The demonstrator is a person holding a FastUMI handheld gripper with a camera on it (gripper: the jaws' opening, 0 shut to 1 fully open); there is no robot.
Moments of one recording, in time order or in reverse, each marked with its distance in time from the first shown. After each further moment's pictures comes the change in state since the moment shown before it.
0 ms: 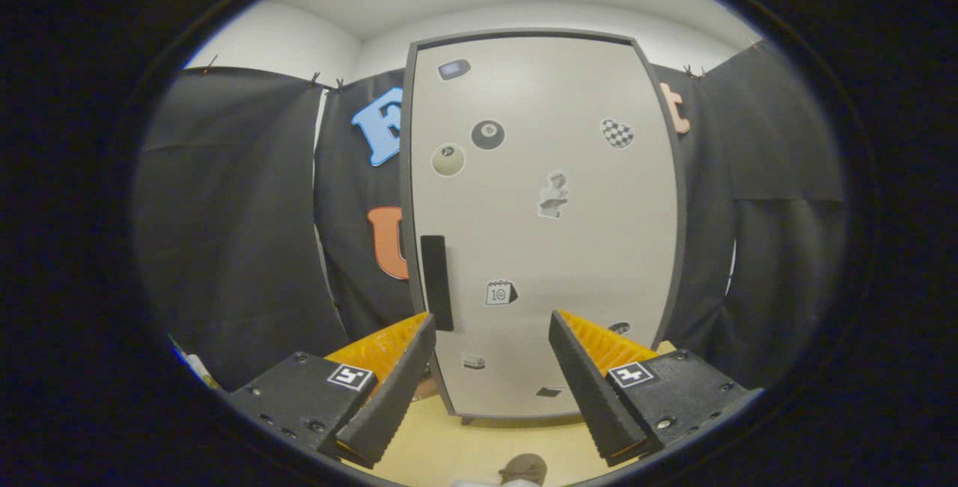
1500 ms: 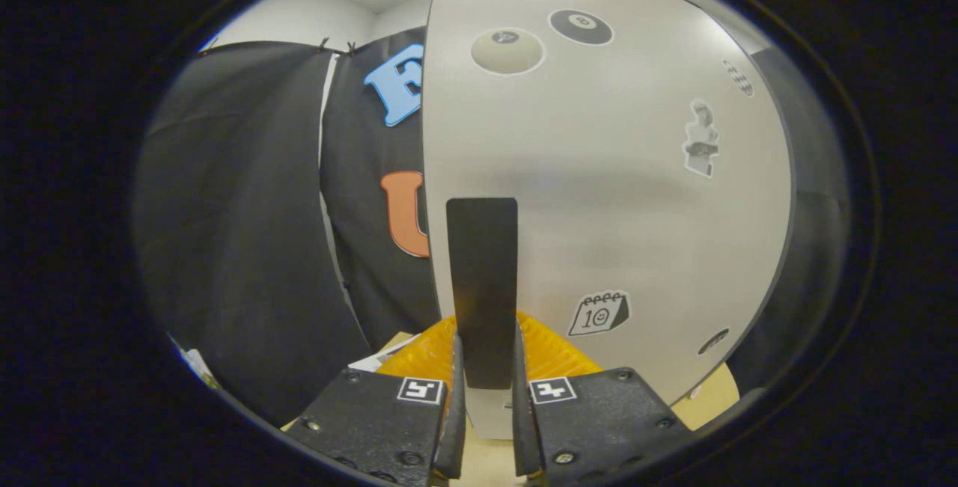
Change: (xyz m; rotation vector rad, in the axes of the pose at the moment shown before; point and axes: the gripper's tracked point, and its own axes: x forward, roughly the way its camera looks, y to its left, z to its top) arm 0.083 0.041 -0.028 -0.043 0.104 0.081
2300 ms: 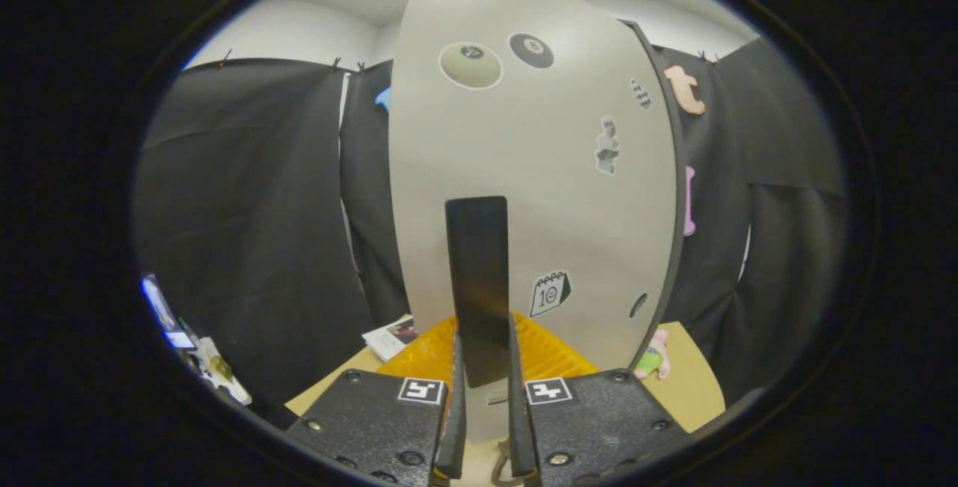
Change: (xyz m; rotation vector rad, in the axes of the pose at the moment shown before) arm -0.170 -0.050 -0.032 0.009 -0.019 -0.024
